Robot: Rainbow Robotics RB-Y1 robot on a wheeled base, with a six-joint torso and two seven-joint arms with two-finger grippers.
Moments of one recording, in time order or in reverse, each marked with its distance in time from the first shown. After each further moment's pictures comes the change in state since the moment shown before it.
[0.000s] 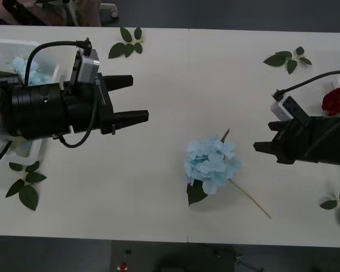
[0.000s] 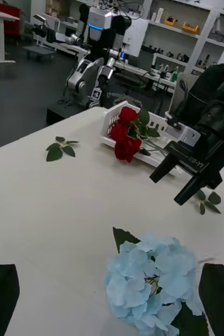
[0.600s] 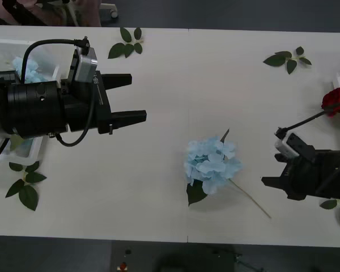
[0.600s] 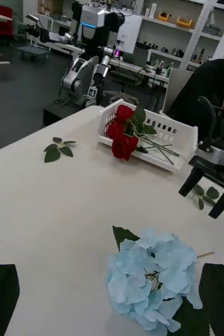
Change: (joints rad) right arm 0.168 -0.098 0.027 -0.118 0.123 -0.044 -0.035; left arm 0.000 -0.028 0.042 0.000 -0.025 0.058 0.000
